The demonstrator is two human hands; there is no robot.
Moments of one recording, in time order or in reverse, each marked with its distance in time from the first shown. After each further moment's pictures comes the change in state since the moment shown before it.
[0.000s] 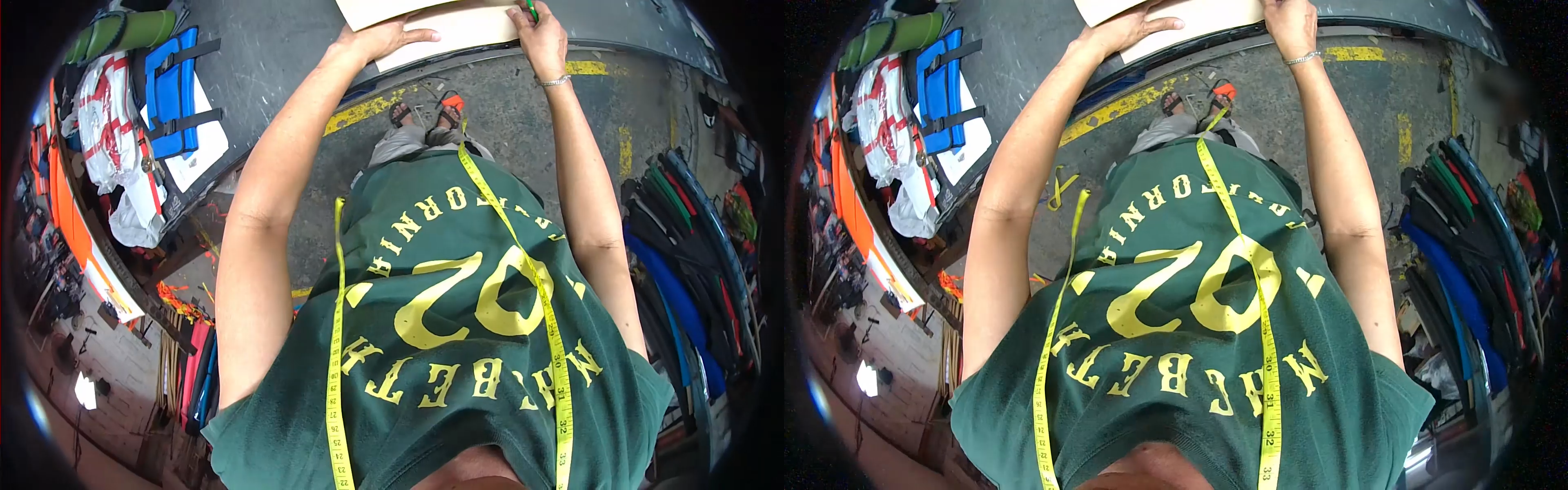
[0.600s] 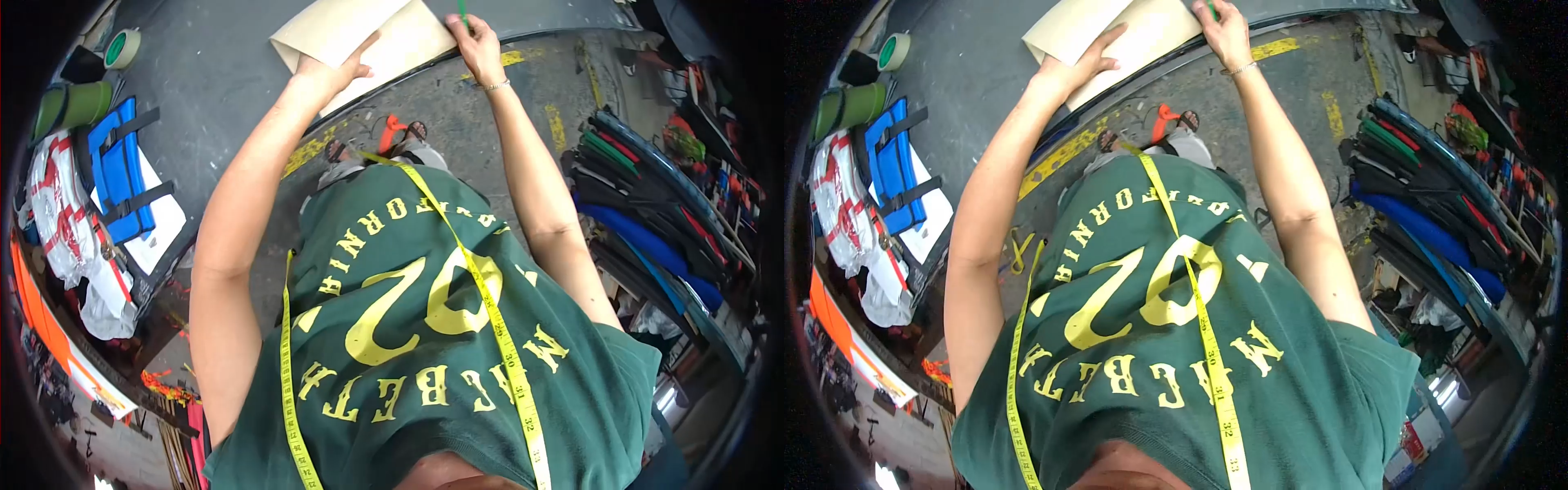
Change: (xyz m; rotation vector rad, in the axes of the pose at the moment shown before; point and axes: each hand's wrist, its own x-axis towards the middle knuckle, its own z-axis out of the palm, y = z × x) left_hand 0.013 0.032 -0.015 0.165 0.149 0.301; right_hand 0.013 0.030 -0.024 0.065 -0.058 0.100
